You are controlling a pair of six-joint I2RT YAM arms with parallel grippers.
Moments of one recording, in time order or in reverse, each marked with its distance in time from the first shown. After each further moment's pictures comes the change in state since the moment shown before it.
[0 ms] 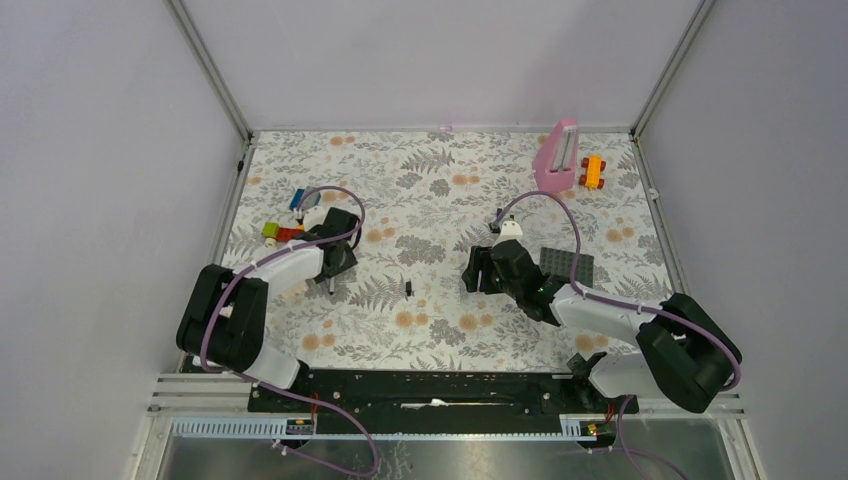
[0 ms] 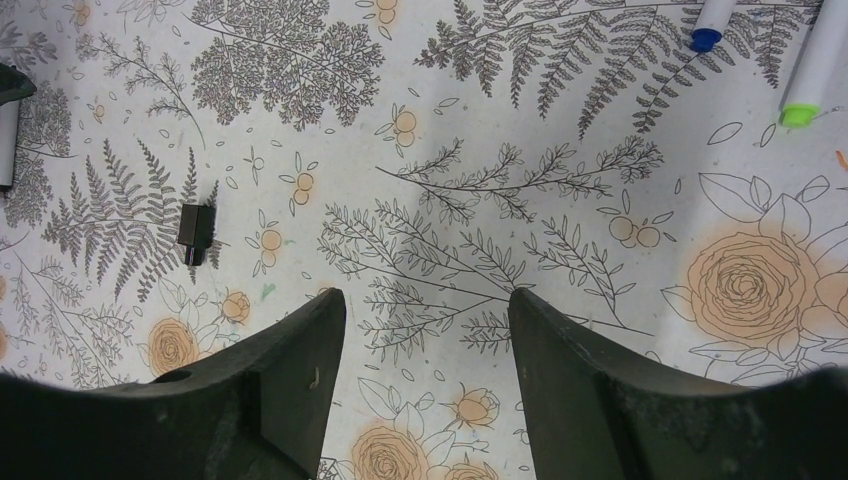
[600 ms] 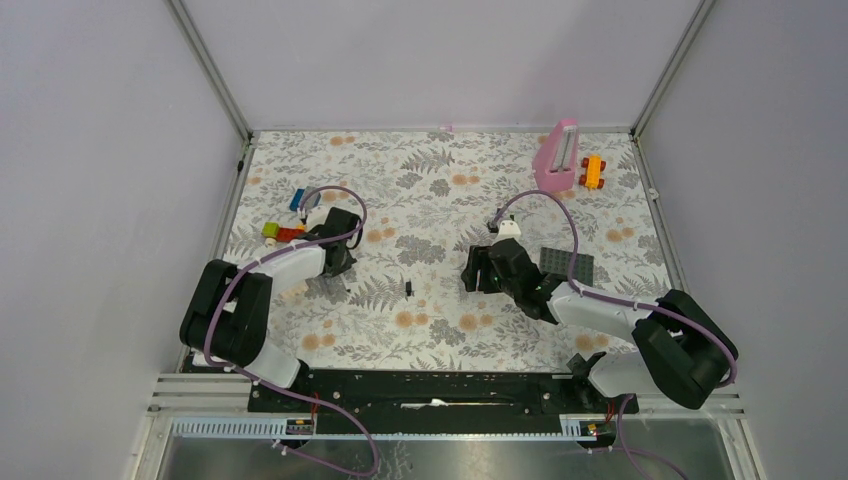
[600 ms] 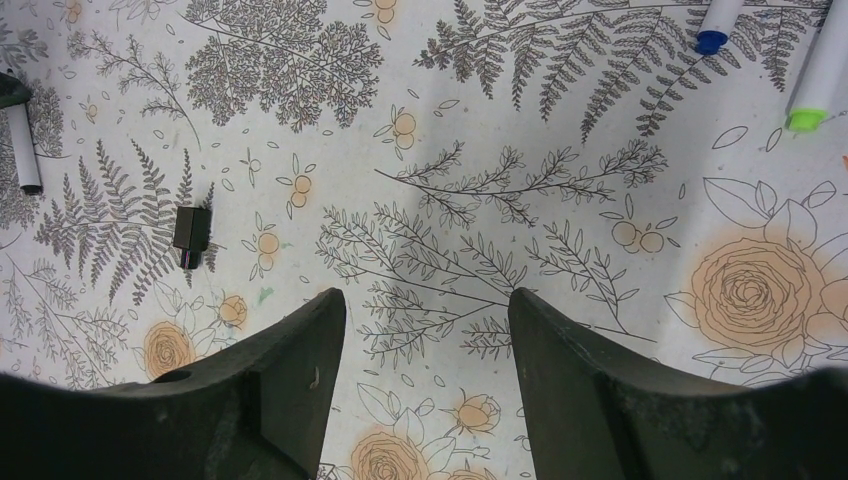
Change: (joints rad) left arm 0.003 0.035 -0.010 0.073 0.052 0.005; right arm 0.000 0.025 0.014 -0.001 0.000 -0.003
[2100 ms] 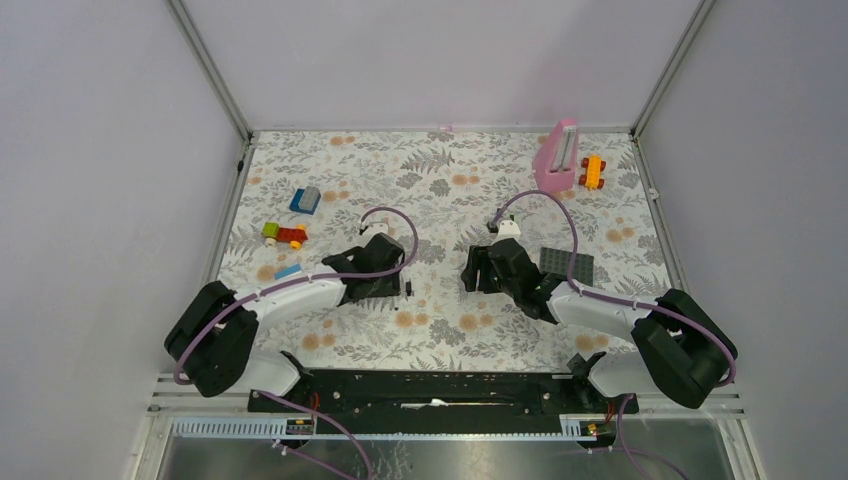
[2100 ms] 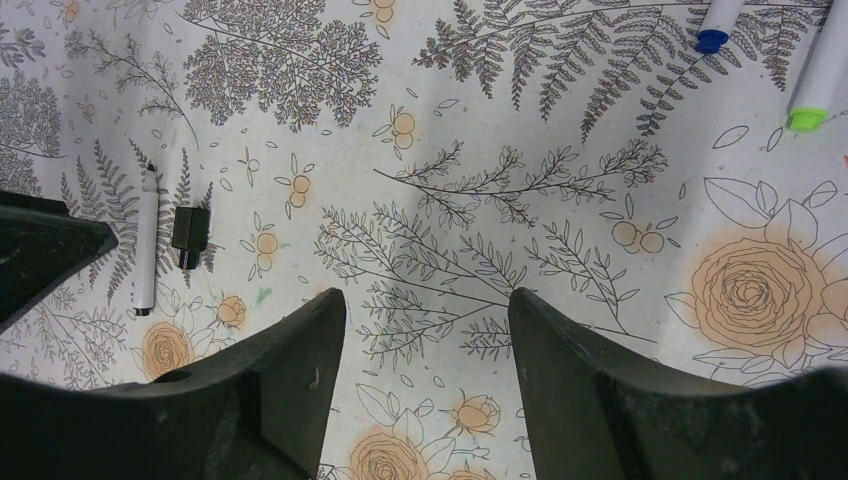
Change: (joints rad) left arm -0.395 -0.142 -0.034 -0.033 0.090 0.106; right arm 0.000 0.005 0.002 0.000 0.000 0.000
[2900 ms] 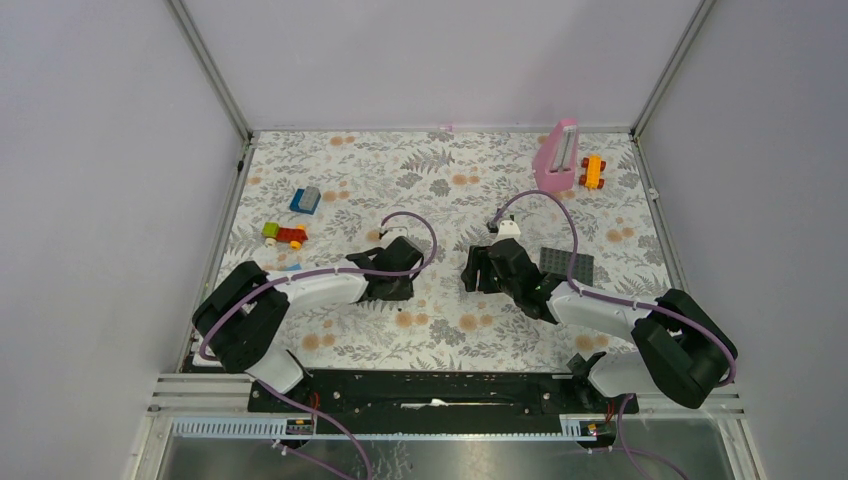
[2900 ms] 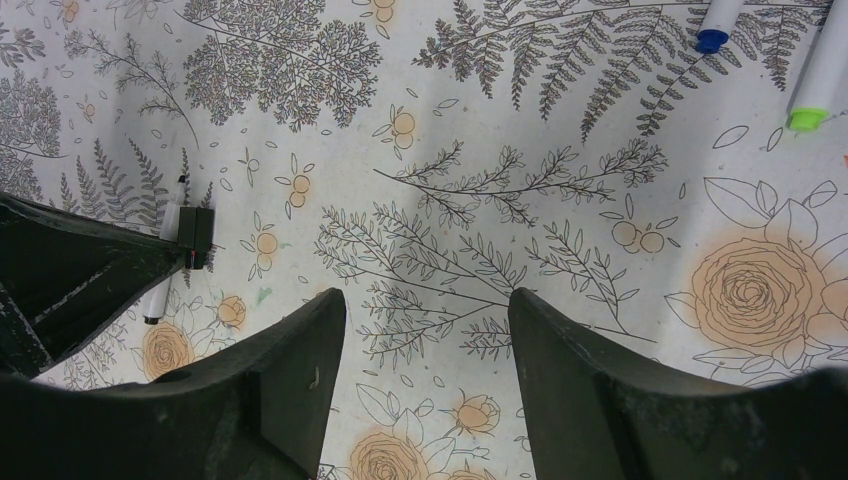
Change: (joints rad) left arm -0.077 0.162 0.061 0.050 0.064 -0.062; right arm 0.000 0.000 0.000 0.000 0.000 0.000
